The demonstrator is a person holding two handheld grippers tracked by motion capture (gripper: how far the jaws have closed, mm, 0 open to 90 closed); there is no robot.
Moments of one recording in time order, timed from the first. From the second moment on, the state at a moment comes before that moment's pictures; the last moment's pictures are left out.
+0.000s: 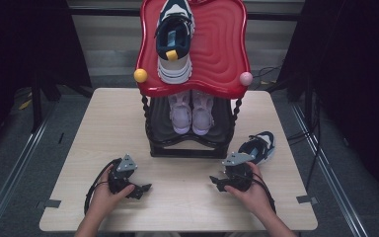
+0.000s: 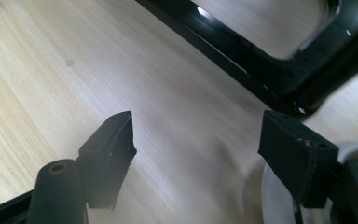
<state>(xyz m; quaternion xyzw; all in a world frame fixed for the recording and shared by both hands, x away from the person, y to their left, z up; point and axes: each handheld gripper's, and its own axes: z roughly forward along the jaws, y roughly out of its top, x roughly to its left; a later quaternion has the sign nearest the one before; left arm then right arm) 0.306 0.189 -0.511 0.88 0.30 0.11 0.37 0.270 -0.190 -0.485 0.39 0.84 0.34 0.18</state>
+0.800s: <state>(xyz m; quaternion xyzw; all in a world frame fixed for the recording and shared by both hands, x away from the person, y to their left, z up) 0.307 0.190 -0.510 0.88 0.29 0.11 0.36 0.253 -0.228 -0.447 0.39 0.83 0.36 0.15</state>
